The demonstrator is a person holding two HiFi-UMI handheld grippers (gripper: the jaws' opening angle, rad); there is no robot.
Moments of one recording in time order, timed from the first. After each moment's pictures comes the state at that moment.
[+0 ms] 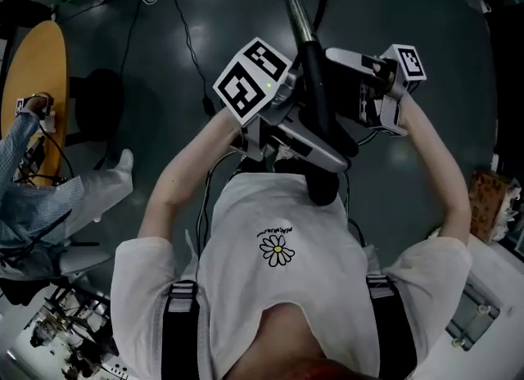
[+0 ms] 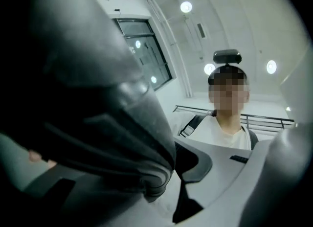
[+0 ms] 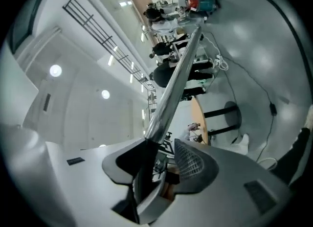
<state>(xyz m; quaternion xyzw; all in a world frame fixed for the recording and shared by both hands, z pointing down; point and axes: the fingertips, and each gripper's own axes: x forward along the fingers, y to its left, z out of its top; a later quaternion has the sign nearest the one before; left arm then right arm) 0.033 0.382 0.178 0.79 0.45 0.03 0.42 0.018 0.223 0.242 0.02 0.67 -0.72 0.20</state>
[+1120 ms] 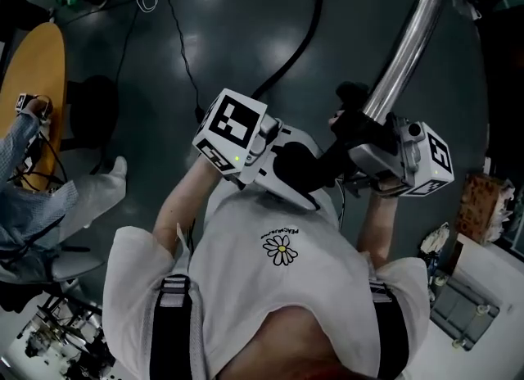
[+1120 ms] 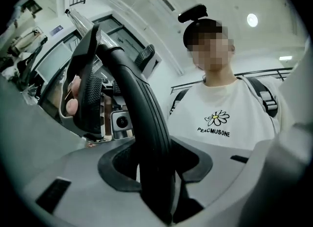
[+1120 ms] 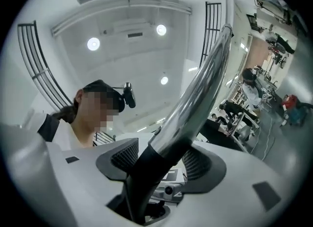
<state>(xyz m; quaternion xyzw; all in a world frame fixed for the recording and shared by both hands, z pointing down) -0.026 0.452 0.188 0.86 0.45 0.01 0.22 -0.010 0.333 0.102 -0.14 0.92 -0.23 0.28</state>
